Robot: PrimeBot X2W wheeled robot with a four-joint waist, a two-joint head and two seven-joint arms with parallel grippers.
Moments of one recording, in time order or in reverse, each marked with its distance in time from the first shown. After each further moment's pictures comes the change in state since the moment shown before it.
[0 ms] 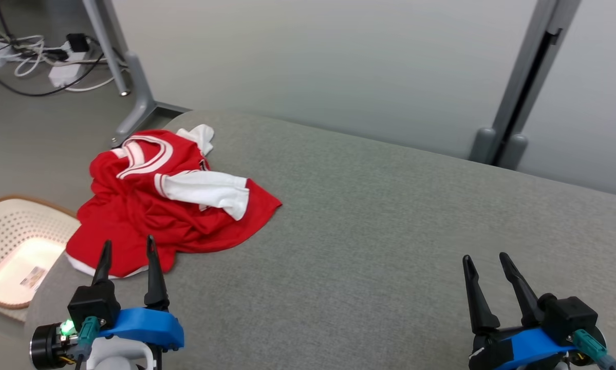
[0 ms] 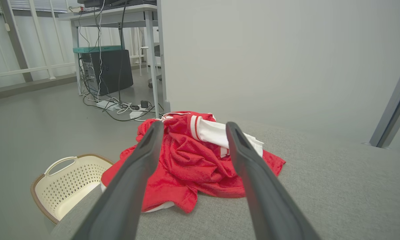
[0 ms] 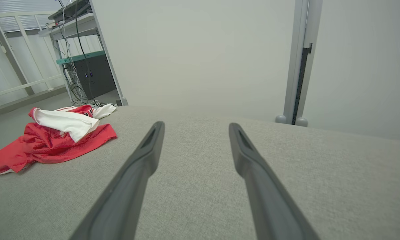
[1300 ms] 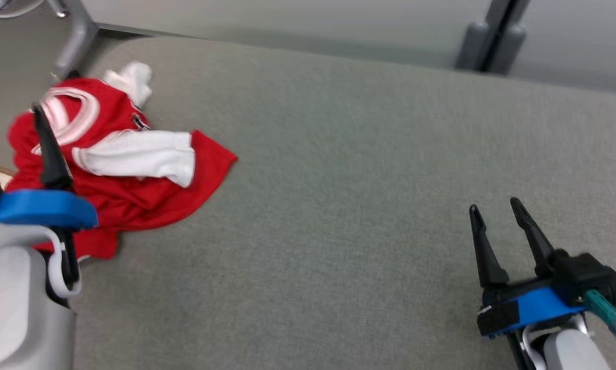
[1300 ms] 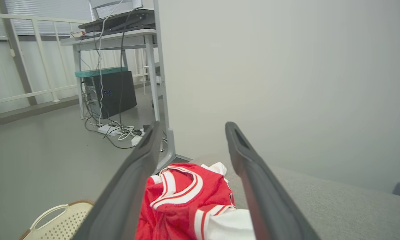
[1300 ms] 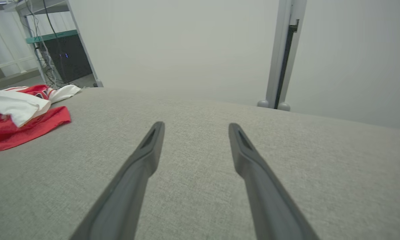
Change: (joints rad) left arm -0.315 0.139 0.103 -0.008 -0.109 -0.008 0.047; right arm -0.099 -0.031 -0.007 -0.087 -0.094 0.000 0.027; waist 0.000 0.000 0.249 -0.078
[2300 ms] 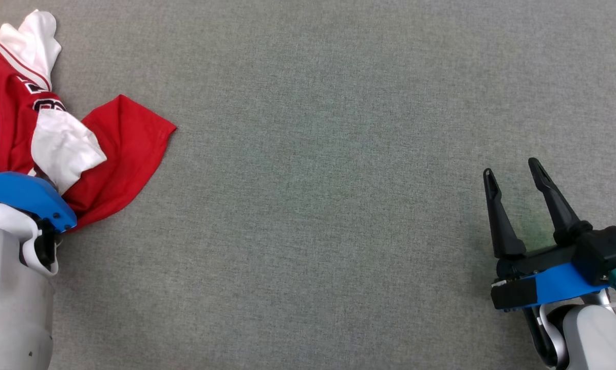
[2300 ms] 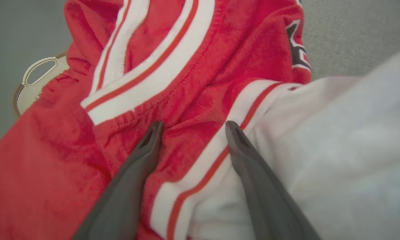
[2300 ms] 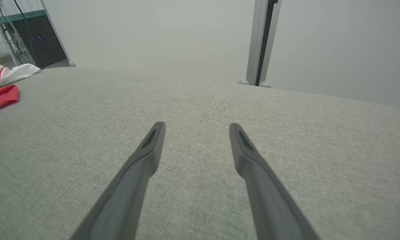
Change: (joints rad) left arm -0.316 0.056 0.015 0.684 -0.093 -0.039 0.258; right arm -0.053 -0.058 0.008 -0.132 0.001 0.000 0.041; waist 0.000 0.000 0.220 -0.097
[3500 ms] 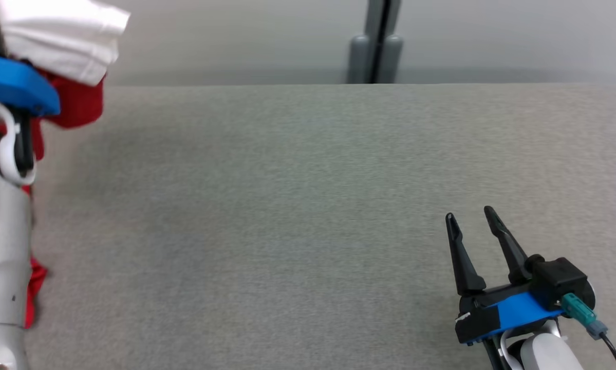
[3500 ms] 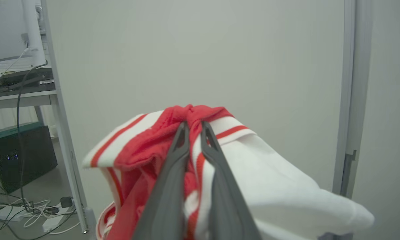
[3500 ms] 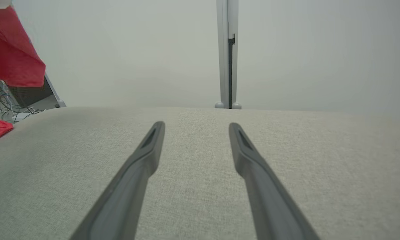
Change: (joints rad) left arm -0.159 0.045 -0.151 -0.320 0.094 -0.085 -0.266; right arm 0.039 0.079 0.054 0.175 0.059 0.000 -0.062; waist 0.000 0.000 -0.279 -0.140
